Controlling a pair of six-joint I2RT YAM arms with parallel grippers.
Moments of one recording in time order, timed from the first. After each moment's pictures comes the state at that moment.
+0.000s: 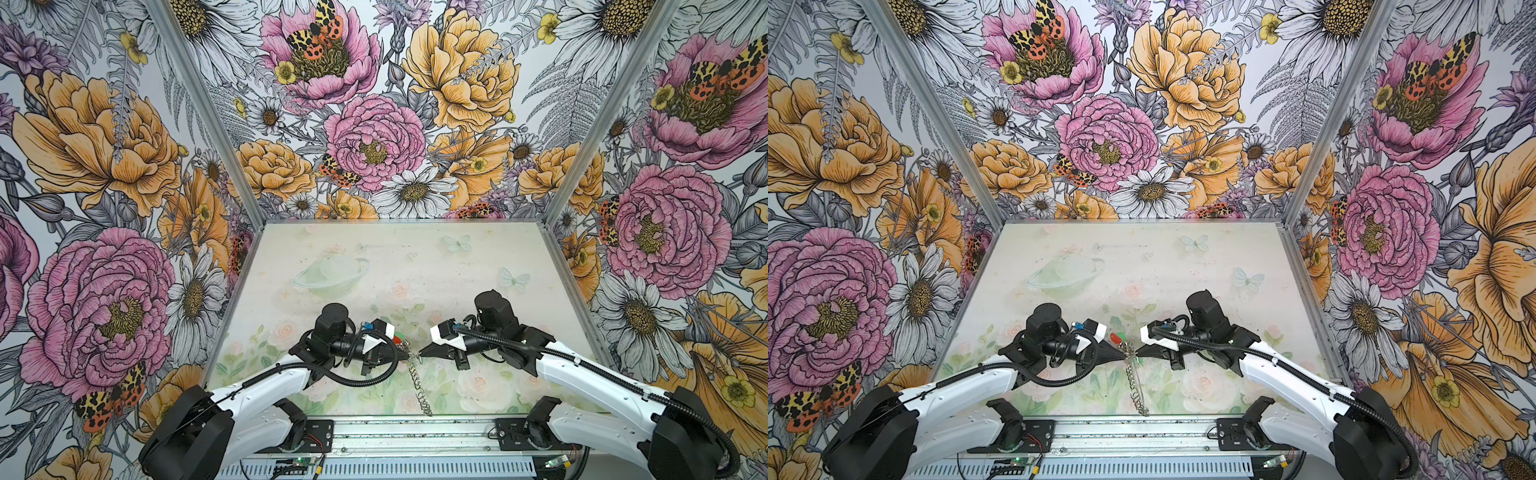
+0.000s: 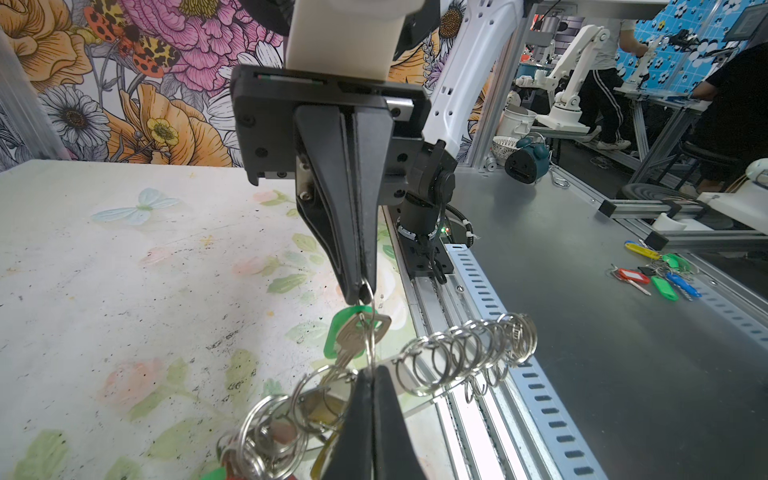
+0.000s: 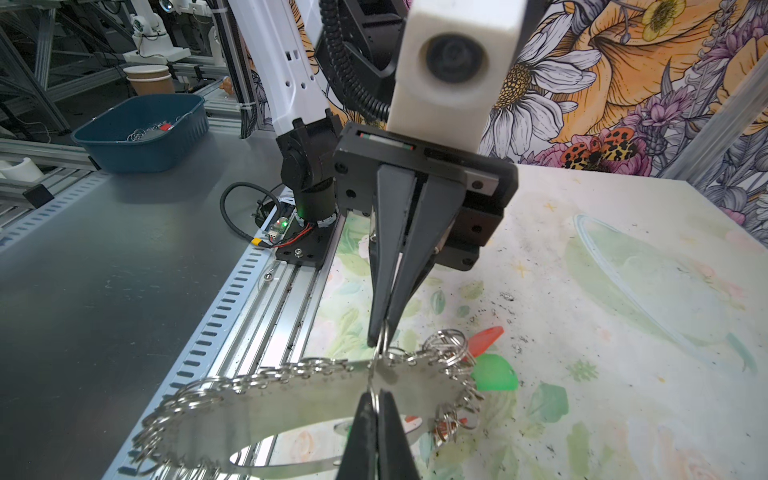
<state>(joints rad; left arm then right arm) -0.62 1.08 0.37 0.39 1.07 0.21 0.68 1.06 0.60 -0.11 -0.94 -0.52</state>
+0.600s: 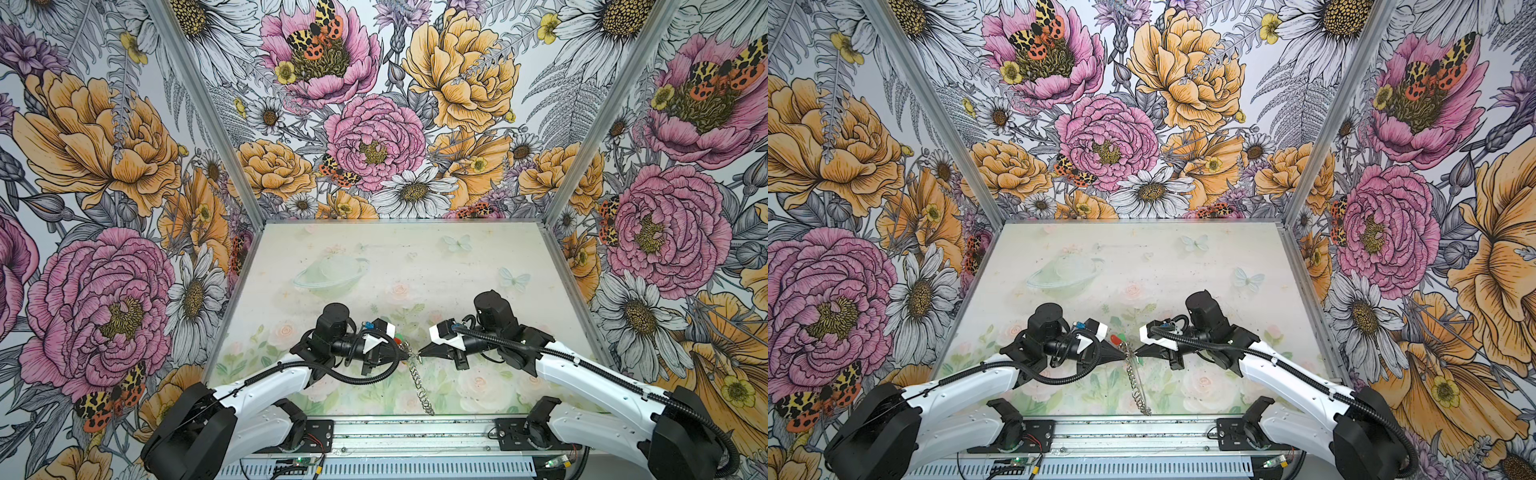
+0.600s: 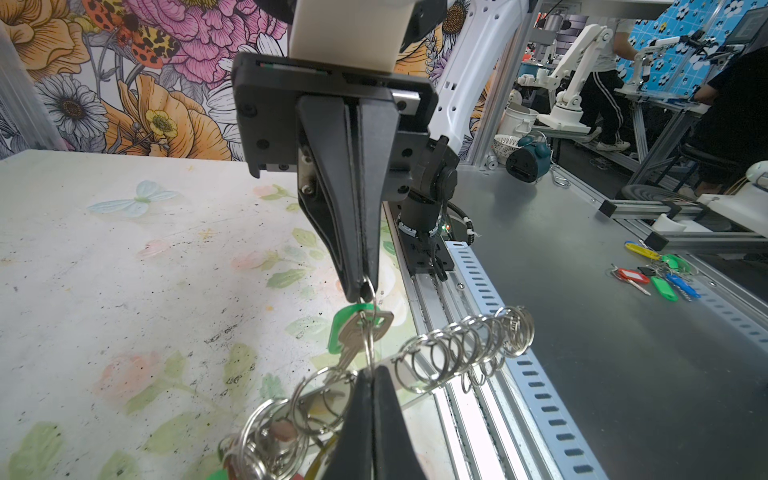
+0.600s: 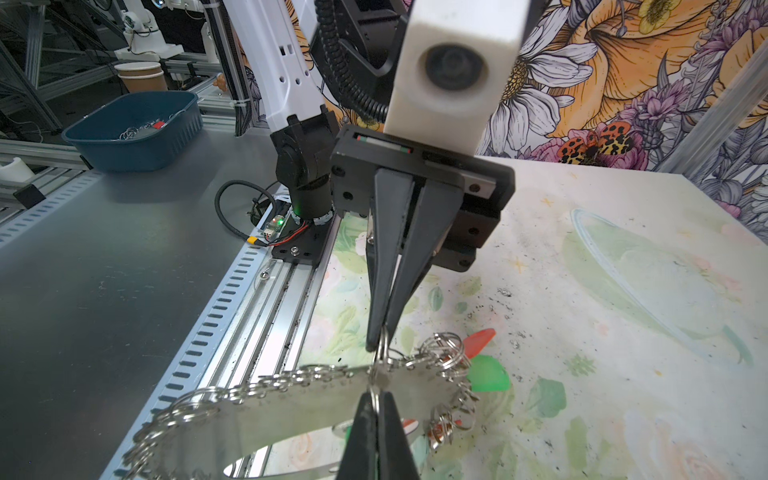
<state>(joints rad) -0.62 1.10 0.37 0.39 1.07 0.21 0.68 1.06 0.60 -0.11 -0.92 -0.51</state>
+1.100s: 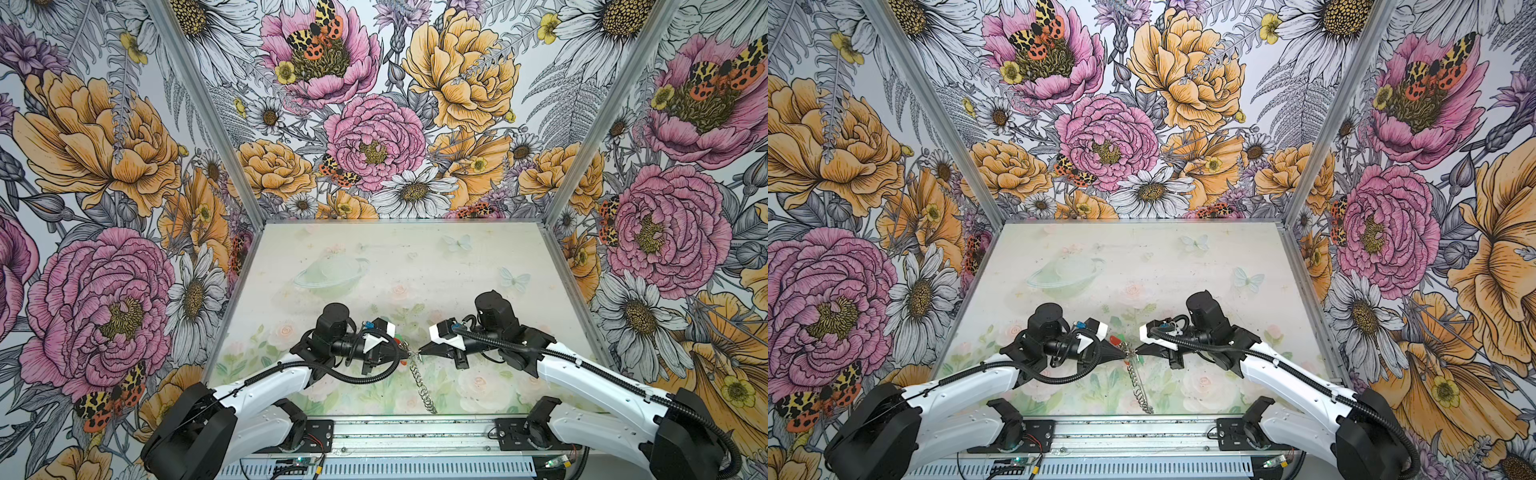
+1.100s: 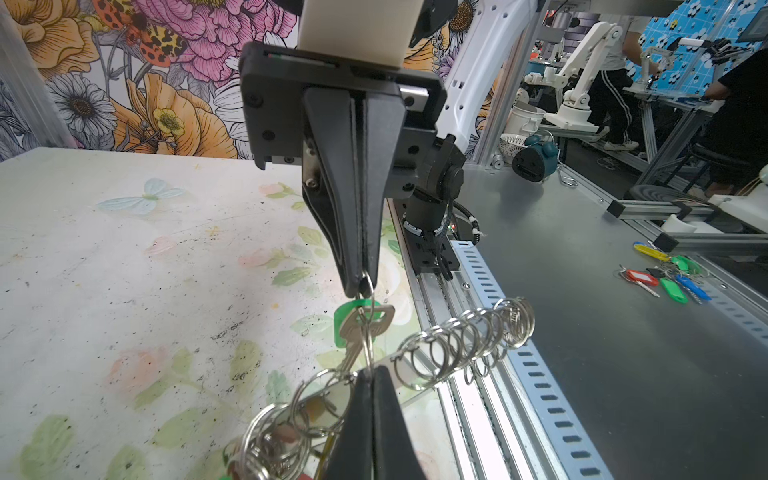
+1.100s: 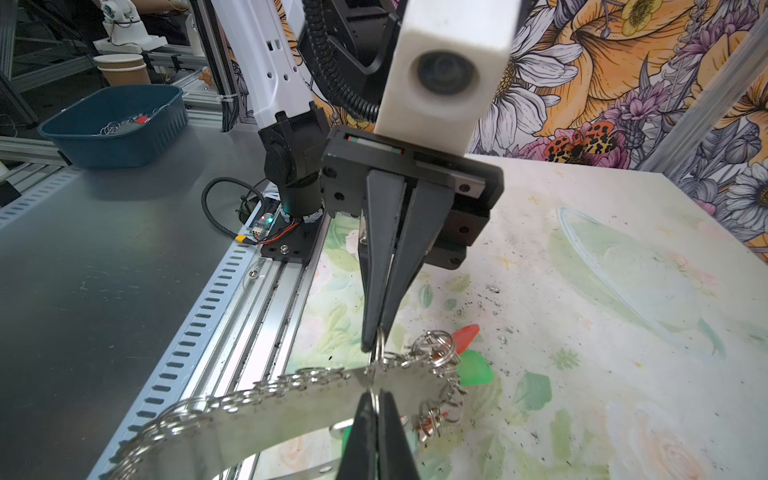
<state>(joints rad) -0.62 1.10 0.37 0.39 1.05 0.21 0.68 1.05 0.60 -0.11 -0.88 -0.51</state>
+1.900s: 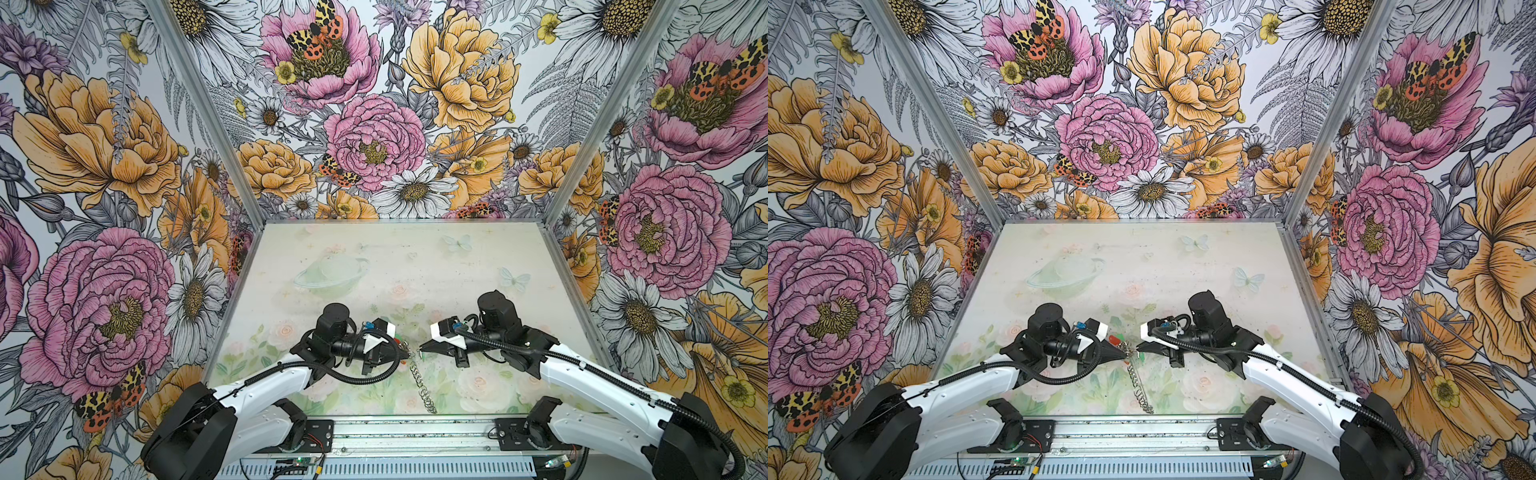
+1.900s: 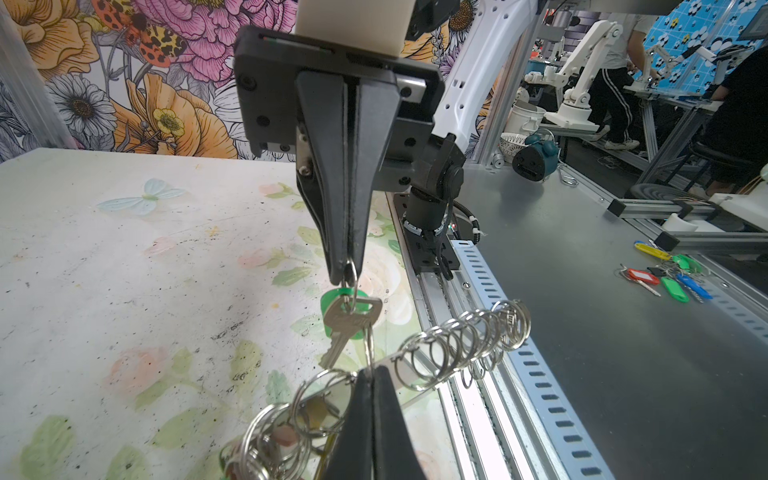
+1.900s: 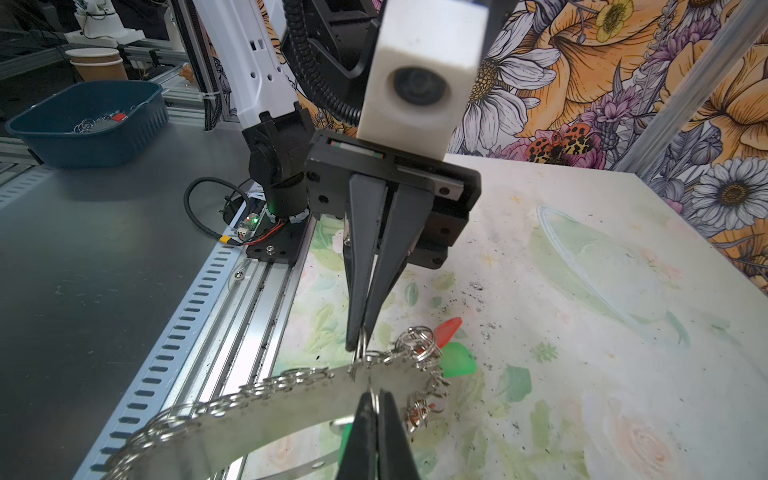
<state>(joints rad) -0.62 1.10 0.37 0.39 1.05 0.21 0.68 1.03 0.60 -0.11 -0.84 -0.50</state>
